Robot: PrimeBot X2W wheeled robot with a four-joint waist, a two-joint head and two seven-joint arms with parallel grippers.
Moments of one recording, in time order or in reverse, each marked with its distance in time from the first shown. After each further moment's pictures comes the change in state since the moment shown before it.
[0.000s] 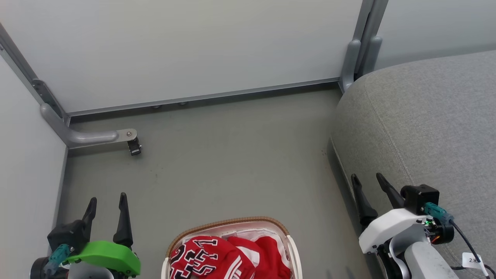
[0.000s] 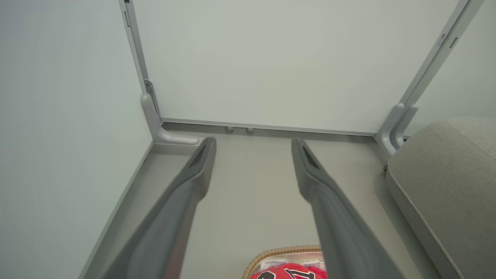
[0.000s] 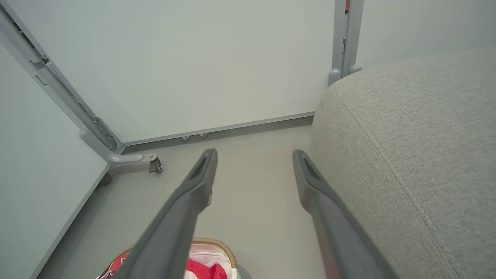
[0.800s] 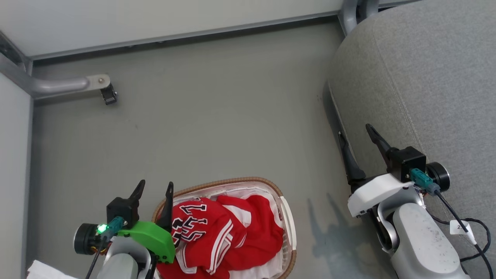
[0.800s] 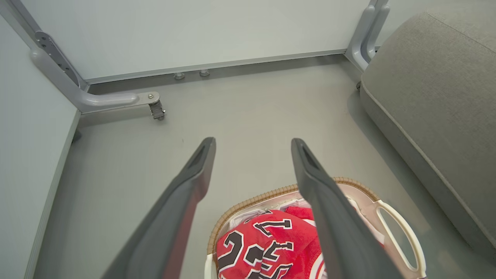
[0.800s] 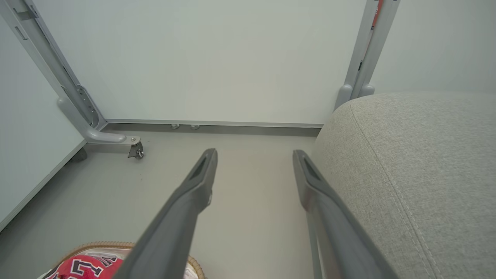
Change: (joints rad) left arm -0.172 -0.039 -0.155 0.230 0.129 -0.040 -0.051; right arm -0.140 0.018 0.012 -0.044 -0.208 0.001 -0.048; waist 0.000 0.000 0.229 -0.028
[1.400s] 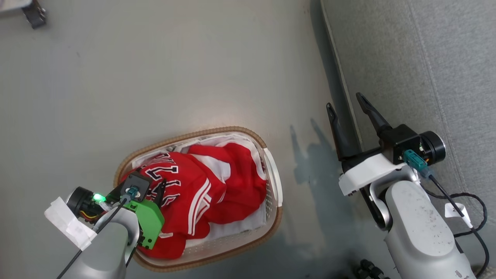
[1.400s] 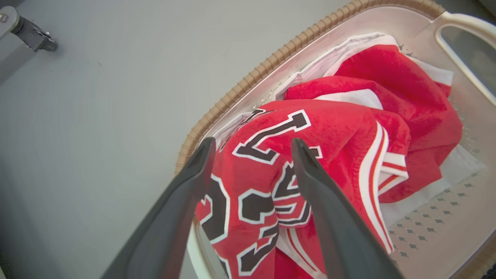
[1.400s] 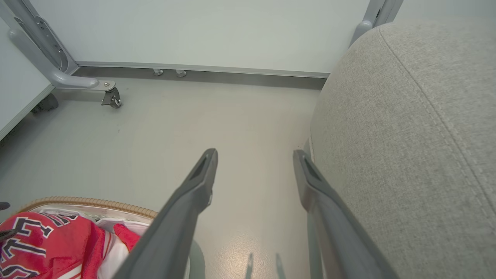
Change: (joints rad) left arm -0.339 0.096 -0.336 0.475 0.071 -0.002 -0.025; right arm -0.088 -0.002 0.045 -0.055 -0.055 0.000 -0.023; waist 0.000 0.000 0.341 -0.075
